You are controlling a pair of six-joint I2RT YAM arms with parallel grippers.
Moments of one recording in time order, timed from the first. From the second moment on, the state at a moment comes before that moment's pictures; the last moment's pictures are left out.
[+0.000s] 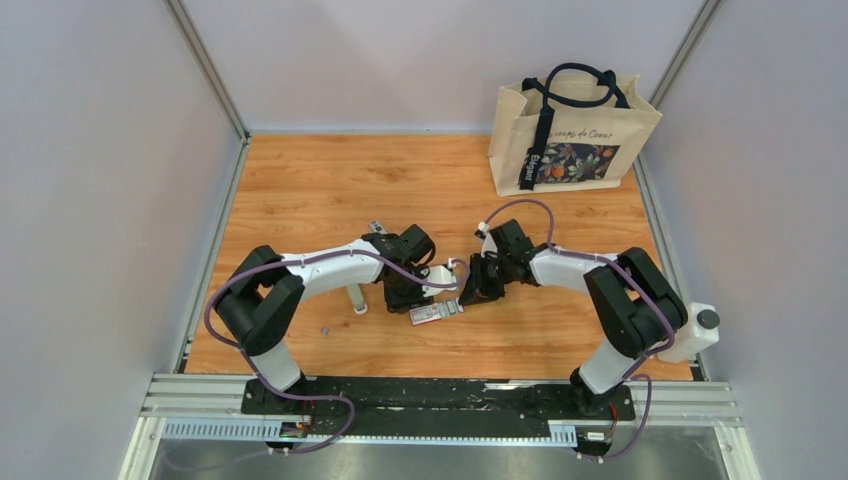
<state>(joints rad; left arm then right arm) -0.82 1.69 1.03 -0.66 0.19 0.62 0.51 1.65 0.76 -0.17 -0.53 0.56</state>
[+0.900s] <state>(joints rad) -0.88 1.71 1.06 -0.67 0.18 0.62 0.51 1.65 0.74 -0.13 -0.54 0.59</state>
